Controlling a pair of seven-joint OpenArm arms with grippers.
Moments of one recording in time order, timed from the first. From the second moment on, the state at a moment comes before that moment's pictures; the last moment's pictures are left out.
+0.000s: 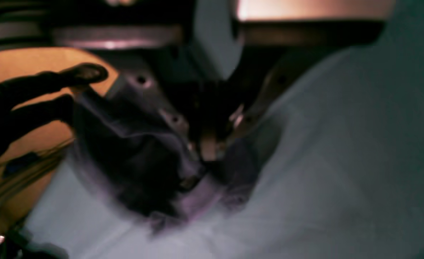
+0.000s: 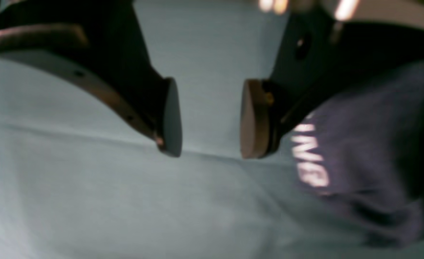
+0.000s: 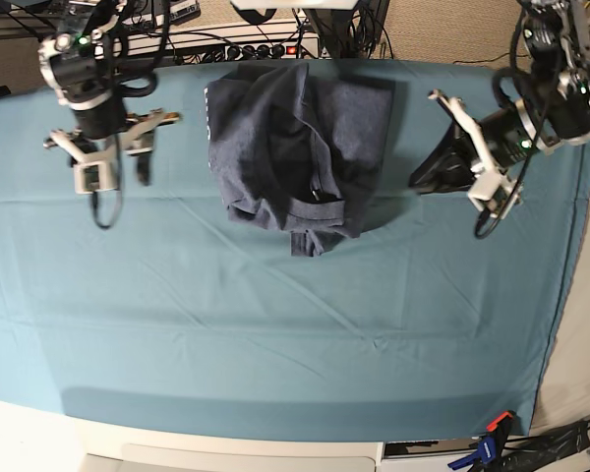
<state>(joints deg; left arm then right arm) 19.4 -18.6 -15.5 124.7 -54.8 -37.6 57.6 -24.0 4.3 27.6 133.4 13.1 23.9 -56.6</state>
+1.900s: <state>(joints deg) 6.9 0.9 35.2 96.0 -12.3 -15.2 48.9 -25.1 4.3 35.0 133.4 13.2 21.0 -54.0</state>
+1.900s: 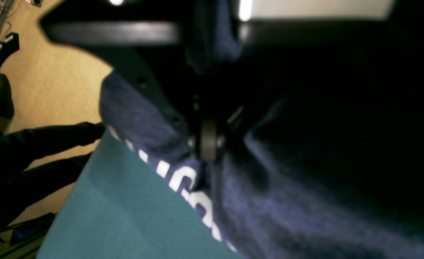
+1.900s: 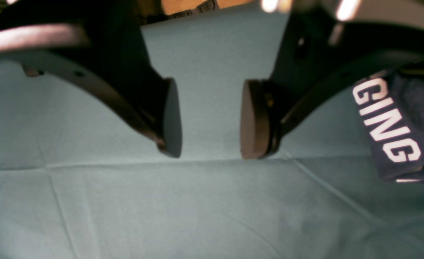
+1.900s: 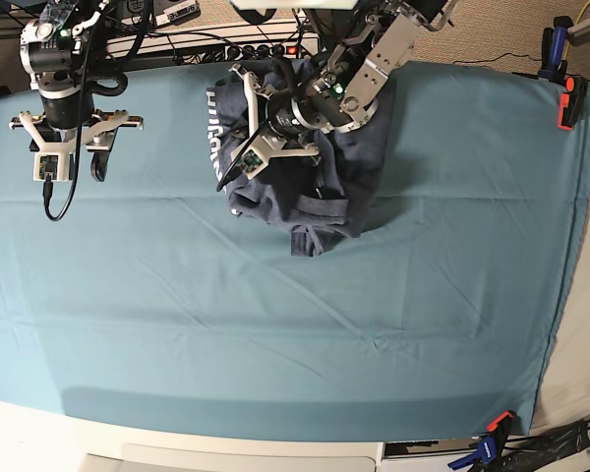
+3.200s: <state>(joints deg) 6.0 -2.8 35.3 98.7 -4.5 -15.1 51.0 -25.1 4.3 35.0 133.4 13.1 21.0 -54.0</state>
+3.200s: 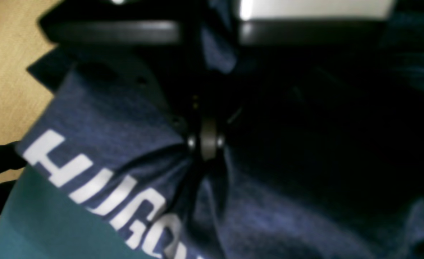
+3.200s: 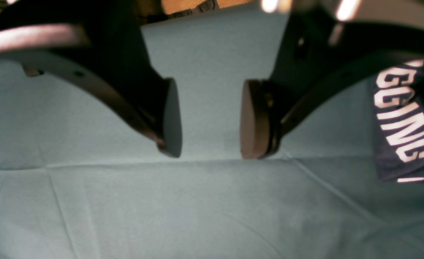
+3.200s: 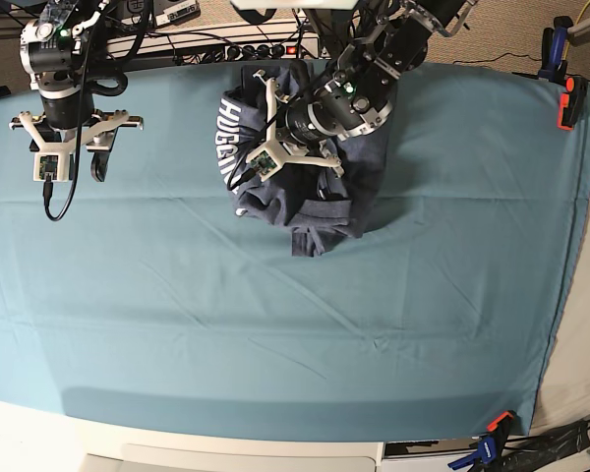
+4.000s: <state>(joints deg) 5.2 -3.6 35.2 106.9 0.4 -19.4 55.7 -23.3 4.3 15.5 130.7 11.7 25.1 -47.6</state>
